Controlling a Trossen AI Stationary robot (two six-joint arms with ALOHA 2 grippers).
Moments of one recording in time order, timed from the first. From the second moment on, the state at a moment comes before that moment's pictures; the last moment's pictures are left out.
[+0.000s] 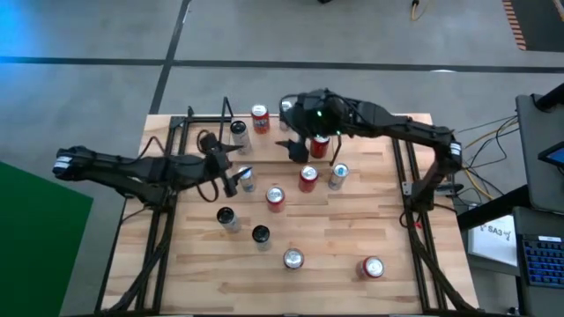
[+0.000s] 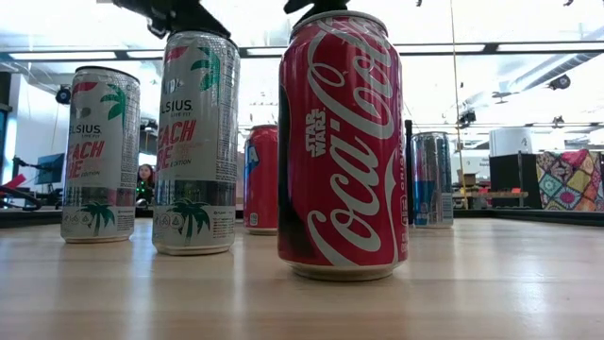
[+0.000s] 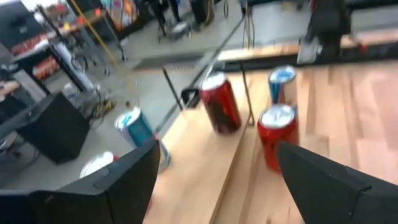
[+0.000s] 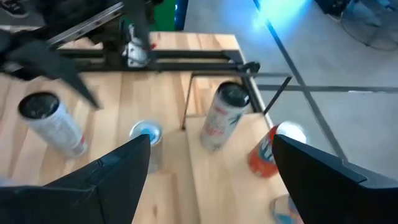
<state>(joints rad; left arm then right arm) -0.11 0.95 0.78 -0.16 -0.62 0.11 -0.22 1.70 1.87 -0.70 0.01 -0.16</state>
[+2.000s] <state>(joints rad) 0.38 1.12 0.77 -0.33 -0.48 0.13 -0.12 1.34 1.22 -0.20 0.03 -0.10</state>
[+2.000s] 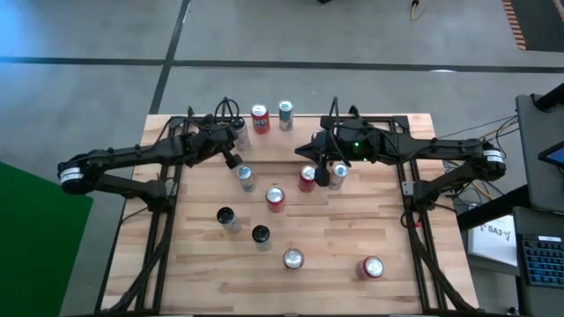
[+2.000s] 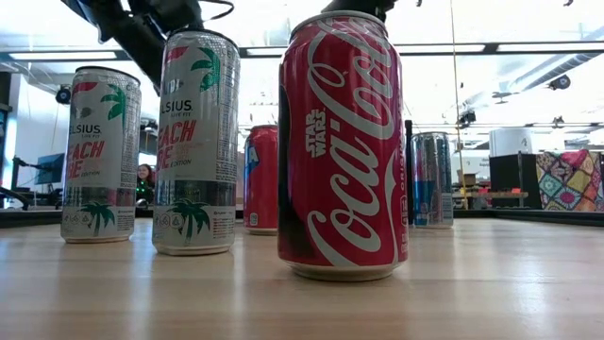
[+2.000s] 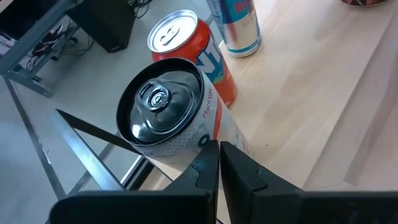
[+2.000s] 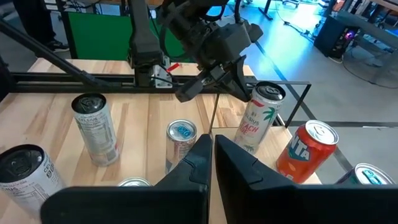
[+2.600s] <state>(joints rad) 0.37 1.09 0.77 -0.34 -0.30 0.17 -0.12 1.34 1.22 -0.20 0.03 -0.09</state>
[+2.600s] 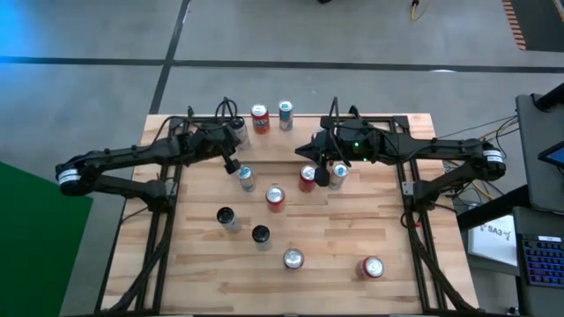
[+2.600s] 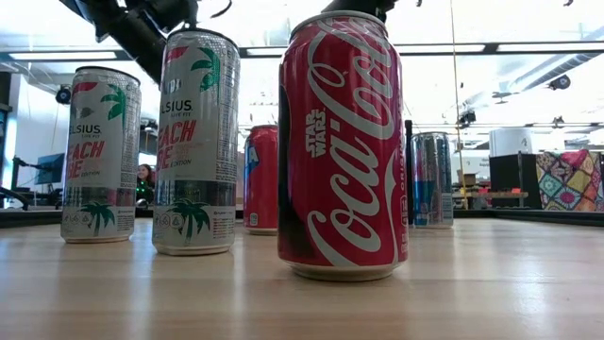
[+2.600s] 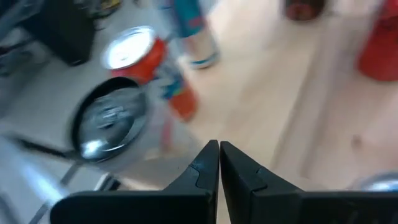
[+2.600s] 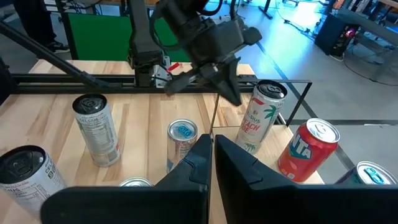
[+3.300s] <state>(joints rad) 0.45 1.11 0.77 -0.27 -0.36 0.20 -0.12 1.34 1.22 -0.20 0.03 -0.09</state>
